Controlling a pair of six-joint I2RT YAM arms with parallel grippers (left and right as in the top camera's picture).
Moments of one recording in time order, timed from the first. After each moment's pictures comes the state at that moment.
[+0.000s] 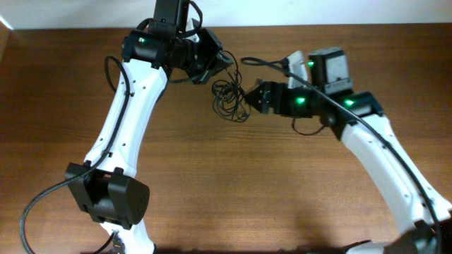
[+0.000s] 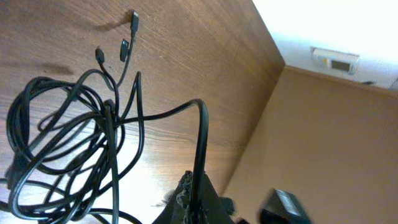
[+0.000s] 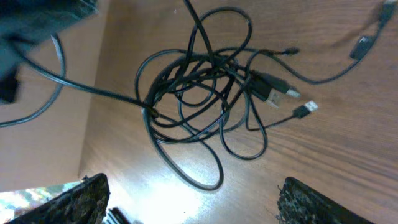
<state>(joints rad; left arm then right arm) -0.25 1.93 2.01 -1.00 0.60 -1.02 0.30 1.56 1.33 -0.59 -0.61 0.47</state>
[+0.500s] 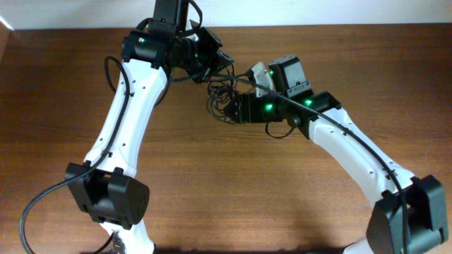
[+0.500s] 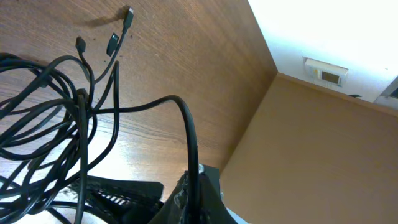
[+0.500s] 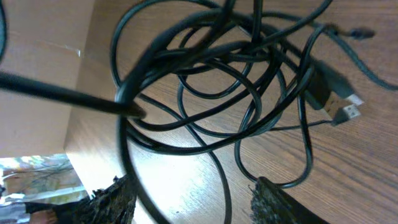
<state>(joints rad) -0.25 1.93 2.01 -0.98 0.60 -1.10 0.44 1.71 1.33 -0.49 -0.60 0.44</state>
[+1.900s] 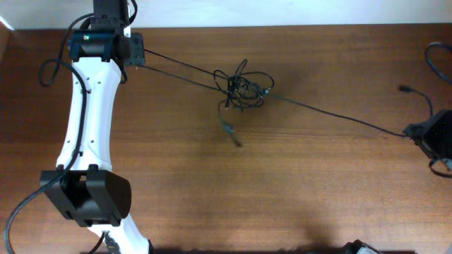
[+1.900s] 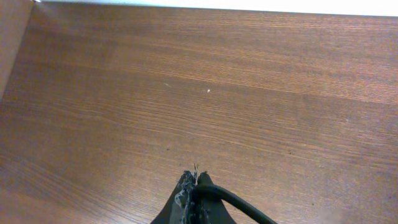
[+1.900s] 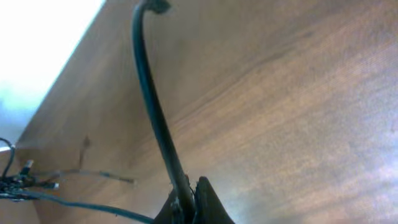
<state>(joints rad) 0.00 1.92 2.01 -1.03 -0.27 -0.04 -0.59 1.31 1.61 -1.47 -0.47 0.22</state>
